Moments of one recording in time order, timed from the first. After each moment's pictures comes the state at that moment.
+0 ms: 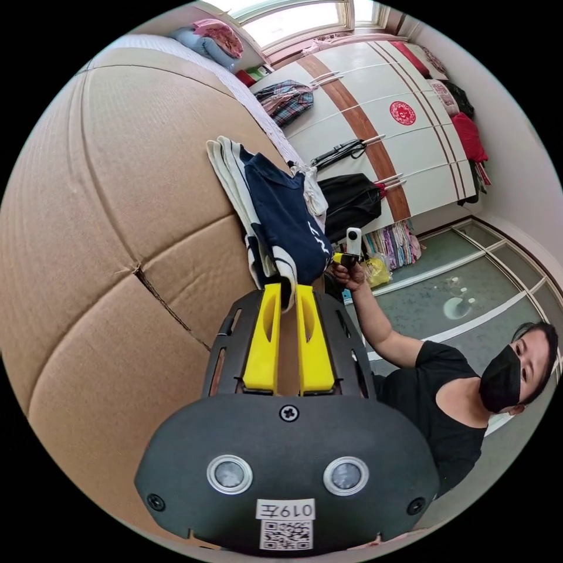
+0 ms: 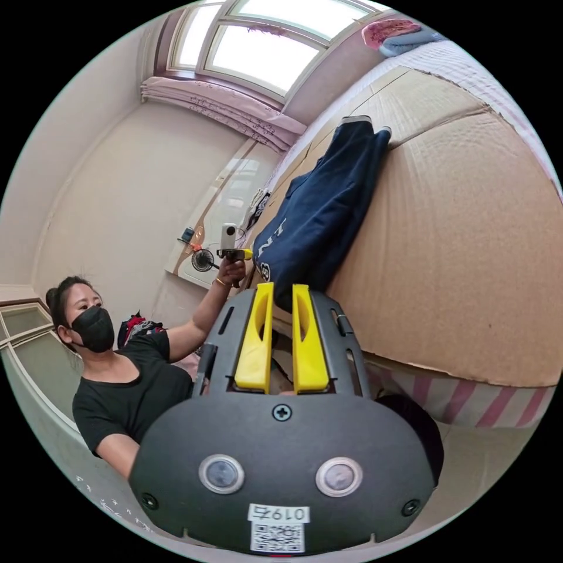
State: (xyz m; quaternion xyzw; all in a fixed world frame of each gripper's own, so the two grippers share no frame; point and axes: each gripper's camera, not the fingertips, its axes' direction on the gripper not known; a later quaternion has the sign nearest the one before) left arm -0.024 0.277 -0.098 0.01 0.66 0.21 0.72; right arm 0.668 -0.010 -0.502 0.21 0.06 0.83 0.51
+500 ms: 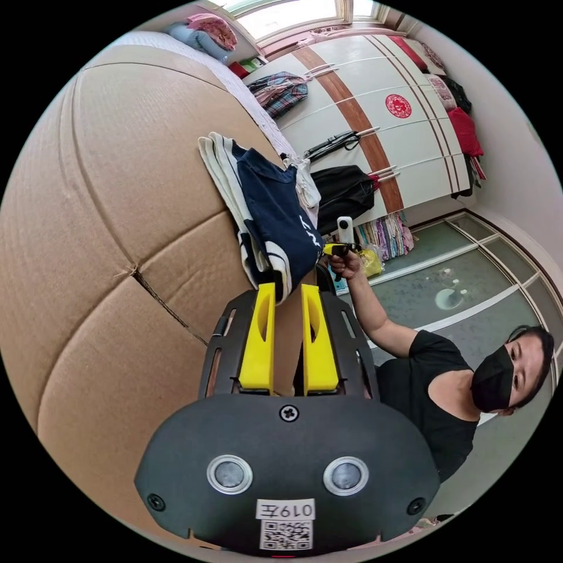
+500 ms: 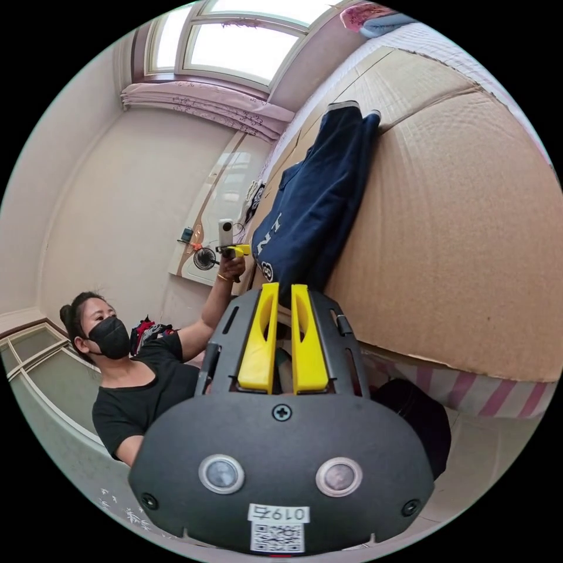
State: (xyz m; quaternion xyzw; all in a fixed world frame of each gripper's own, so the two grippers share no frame) left arm -0.024 0.253 -0.097 0.00 0.67 0.24 0.70; right arm 0.774 -0.140 -0.476 0.21 0.02 0.85 0.48
